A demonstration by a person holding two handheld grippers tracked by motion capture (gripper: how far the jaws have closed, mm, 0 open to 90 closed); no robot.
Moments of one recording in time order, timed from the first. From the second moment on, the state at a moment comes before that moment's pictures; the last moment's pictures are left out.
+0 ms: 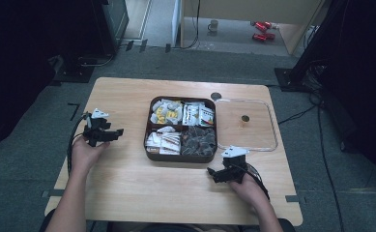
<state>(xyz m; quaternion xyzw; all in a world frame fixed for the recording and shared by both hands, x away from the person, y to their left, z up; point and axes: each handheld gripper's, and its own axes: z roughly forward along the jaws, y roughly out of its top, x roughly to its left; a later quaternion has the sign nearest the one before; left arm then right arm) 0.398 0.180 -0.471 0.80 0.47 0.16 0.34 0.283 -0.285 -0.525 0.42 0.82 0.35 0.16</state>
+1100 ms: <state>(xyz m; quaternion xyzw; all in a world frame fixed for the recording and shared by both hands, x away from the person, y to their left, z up) 0.398 0.129 -0.443 0.83 0.39 0.14 0.37 0.283 -0.284 -0.525 0.42 0.82 0.35 0.16</state>
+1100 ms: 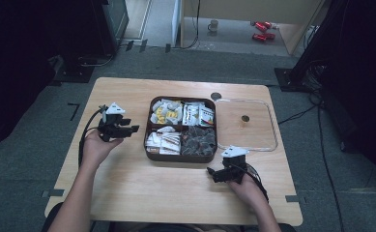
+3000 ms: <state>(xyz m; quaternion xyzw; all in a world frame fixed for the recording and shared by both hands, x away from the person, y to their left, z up) 0.415 0.053 -0.464 0.87 0.32 0.08 0.36 0.281 -0.284 -0.526 0.42 0.82 0.35 0.16</state>
